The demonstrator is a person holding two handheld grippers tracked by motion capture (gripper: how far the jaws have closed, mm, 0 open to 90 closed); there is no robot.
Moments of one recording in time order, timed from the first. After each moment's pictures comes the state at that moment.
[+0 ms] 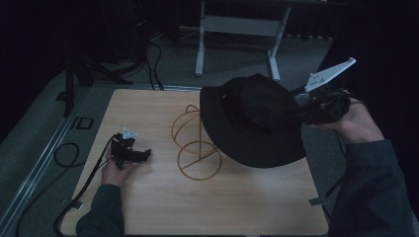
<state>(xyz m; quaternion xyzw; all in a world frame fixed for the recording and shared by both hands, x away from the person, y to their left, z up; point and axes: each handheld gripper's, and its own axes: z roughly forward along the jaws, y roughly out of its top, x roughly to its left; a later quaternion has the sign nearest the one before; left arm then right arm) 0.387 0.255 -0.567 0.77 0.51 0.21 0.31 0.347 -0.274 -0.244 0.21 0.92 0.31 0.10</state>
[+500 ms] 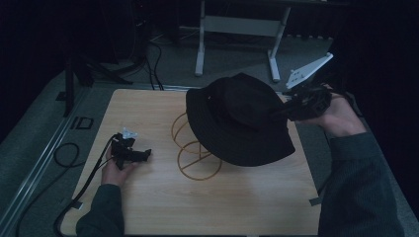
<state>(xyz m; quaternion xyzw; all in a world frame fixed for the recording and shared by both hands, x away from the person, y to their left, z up) 0.387 0.255 -0.567 0.77 0.51 0.21 0.31 0.359 -0.240 -0.243 0.18 0.93 0.30 0.09</state>
